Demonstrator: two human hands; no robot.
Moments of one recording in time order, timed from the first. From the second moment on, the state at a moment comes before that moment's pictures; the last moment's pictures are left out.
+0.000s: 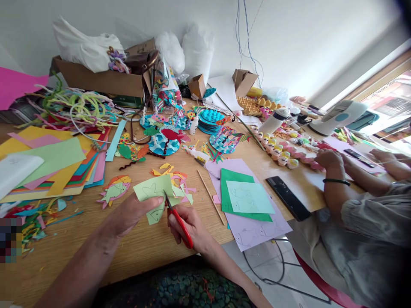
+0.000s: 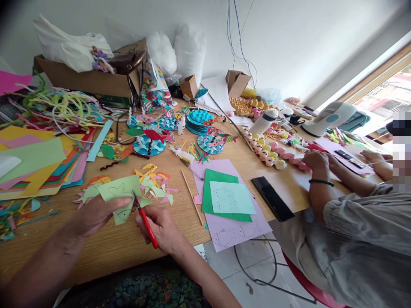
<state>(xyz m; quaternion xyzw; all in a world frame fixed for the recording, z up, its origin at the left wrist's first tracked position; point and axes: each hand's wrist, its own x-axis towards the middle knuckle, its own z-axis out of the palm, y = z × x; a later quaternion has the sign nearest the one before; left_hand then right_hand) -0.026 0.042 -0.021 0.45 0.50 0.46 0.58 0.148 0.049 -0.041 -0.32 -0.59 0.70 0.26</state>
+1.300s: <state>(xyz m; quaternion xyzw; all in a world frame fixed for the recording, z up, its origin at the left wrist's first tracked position) -0.045 0.047 0.002 0.53 0.52 0.34 0.58 0.166 0.057 -0.031 -0.32 -0.70 0.61 0.19</state>
